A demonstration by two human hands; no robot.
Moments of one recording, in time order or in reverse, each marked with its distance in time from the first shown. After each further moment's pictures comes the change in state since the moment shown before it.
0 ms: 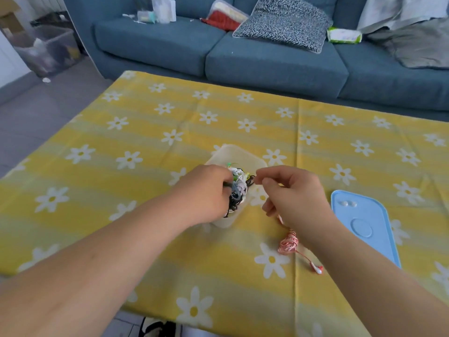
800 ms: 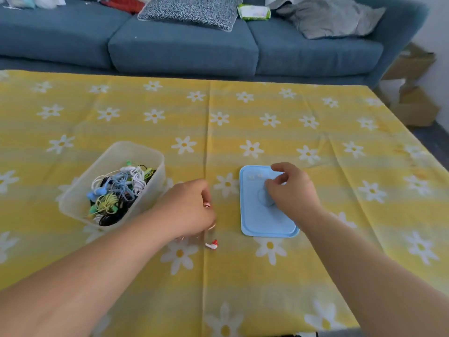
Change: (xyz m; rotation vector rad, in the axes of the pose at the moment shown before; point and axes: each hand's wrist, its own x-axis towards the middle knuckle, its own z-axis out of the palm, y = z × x) left_hand 0.023 0.124 0.090 -0.050 -0.285 -0.051; right_hand 0.017 0.117 -0.164 -0.309 0.286 0.199
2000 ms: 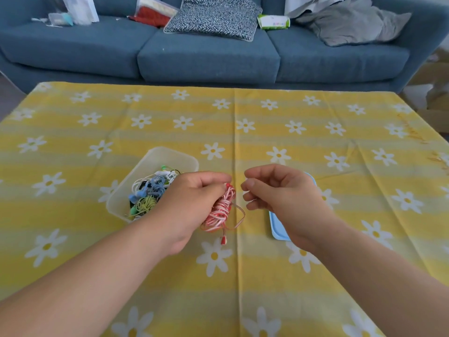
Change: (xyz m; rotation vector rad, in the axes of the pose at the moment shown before) left_hand -0.028 -0.024 -0.033 -1.015 0.088 -0.033; right_hand -0.064 -0.077 0.029 0.684 -0.280 -0.042
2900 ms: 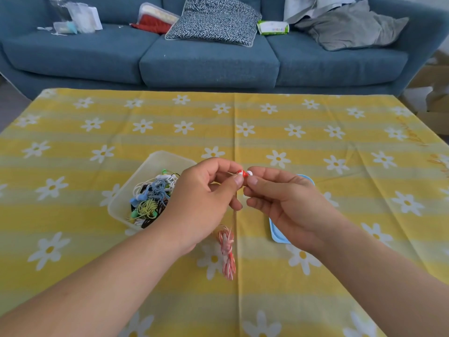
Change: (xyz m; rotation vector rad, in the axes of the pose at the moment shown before) left_hand -0.009 0.010 0.015 0.067 0.023 0.317; right_hand 0.000 -0.007 -0.006 0.396 -0.156 0.151
